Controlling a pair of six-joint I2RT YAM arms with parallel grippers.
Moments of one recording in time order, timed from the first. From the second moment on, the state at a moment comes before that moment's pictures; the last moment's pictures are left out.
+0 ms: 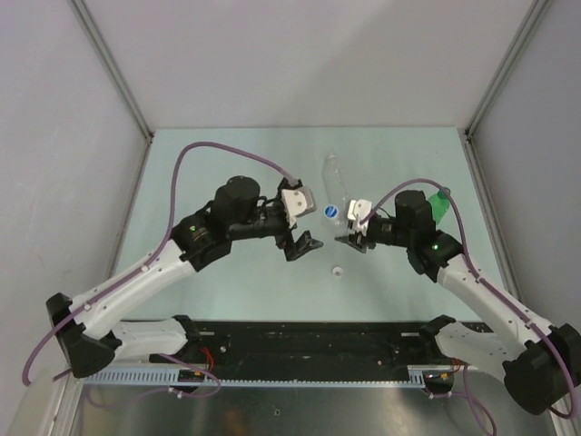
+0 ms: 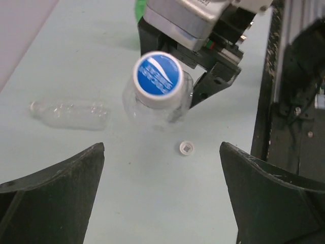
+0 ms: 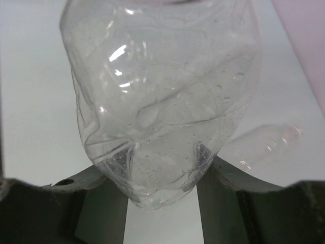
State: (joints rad) left arm -0.87 1.16 1.18 -0.37 0.40 0.31; right arm 0.50 0.99 0.76 -0.20 -0.69 -0.66
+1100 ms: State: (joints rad) left arm -0.87 1.43 1.43 -0.36 -0.27 -0.72; right arm 0.71 1.15 0.69 0.22 0.28 -0.61
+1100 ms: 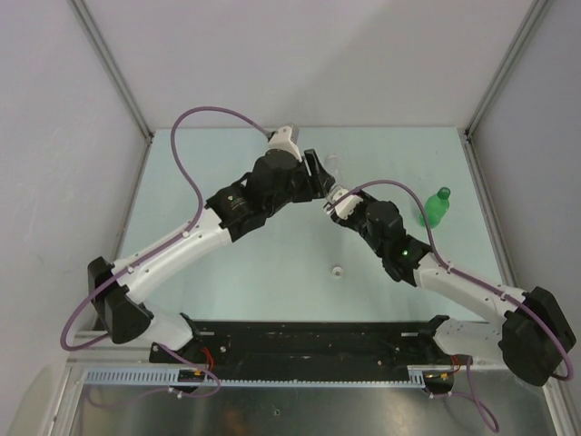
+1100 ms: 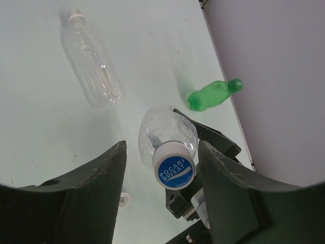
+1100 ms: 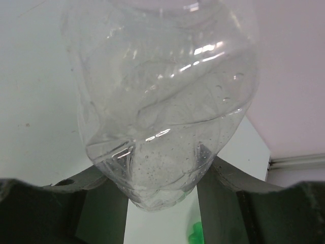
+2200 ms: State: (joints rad) left arm -0.86 1.39 1.40 -0.35 0.18 -0.20; right arm 0.58 1.01 0.68 -0.03 -0.23 -0.57
